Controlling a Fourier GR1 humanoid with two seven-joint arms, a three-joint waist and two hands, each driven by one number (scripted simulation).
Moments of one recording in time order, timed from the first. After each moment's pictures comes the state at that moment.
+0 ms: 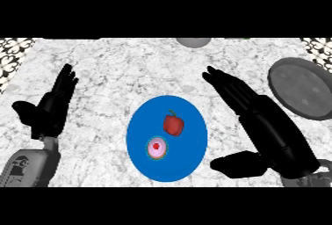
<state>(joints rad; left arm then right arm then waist) -0.23 0.28 -0.01 -1.44 0.12 0.15 0.04 -0.45 -0.51 0.49 -2.02 0.36 0.04 0.56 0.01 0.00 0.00</state>
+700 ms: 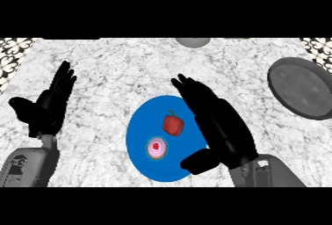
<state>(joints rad) -0.24 0.26 0.02 -1.46 0.08 0.13 0.09 -0.47 -0.23 0.56 -1.87 0.57 0.14 0.68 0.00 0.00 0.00</state>
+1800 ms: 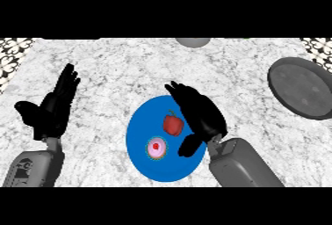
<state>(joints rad) -0.22 0.20 0.04 -1.49 0.03 0.11 0.09 -0.46 -0.07 0.47 -1.53 0.73 0.25 0.49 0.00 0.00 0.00</state>
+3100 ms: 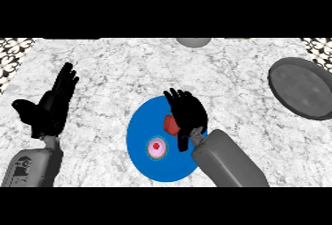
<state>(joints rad) -0.23 0.19 0.09 -1.47 0.01 0.07 0.08 -0.56 0.00 0.51 -1.23 0.88 0.30 0.55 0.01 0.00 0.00</state>
